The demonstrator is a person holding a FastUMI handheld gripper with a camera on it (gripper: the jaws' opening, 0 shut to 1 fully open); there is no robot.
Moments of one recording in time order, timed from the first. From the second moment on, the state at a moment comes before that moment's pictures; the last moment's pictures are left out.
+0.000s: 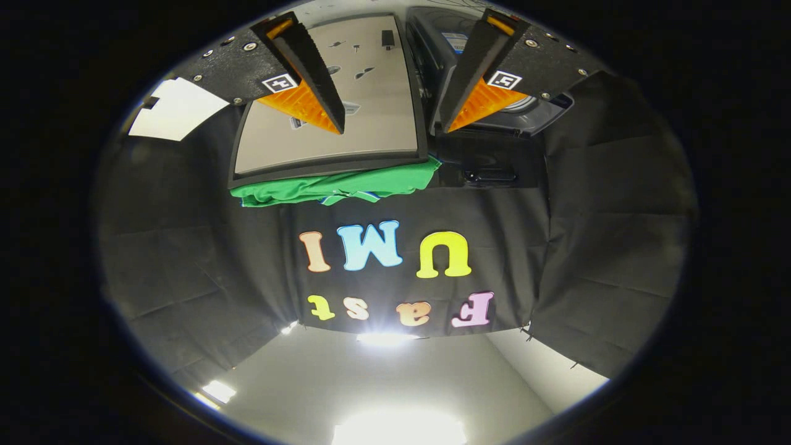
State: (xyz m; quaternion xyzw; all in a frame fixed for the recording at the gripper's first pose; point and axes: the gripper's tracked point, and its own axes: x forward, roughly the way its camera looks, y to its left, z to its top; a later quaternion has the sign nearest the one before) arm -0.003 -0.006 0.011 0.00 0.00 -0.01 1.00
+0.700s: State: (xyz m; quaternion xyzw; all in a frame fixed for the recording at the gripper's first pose) arm -0.005 -0.011 0.022 0.00 -0.01 0.00 1.00
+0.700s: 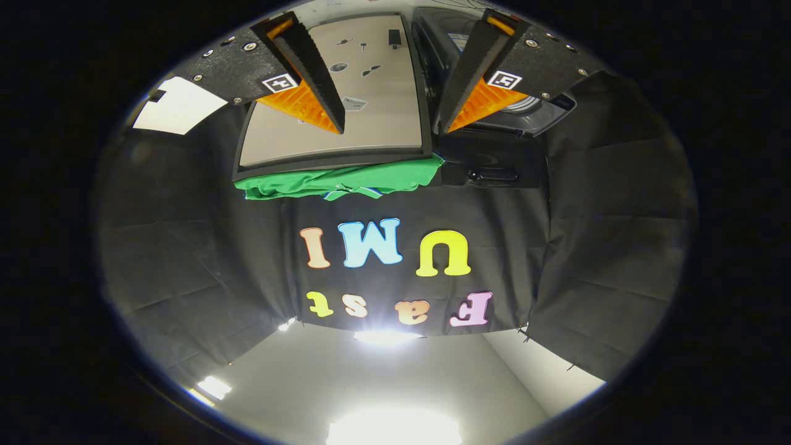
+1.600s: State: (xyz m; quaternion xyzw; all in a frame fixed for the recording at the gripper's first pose) arm 0.091 -0.073 0.121 -0.02 -0.03 -0.03 1.00
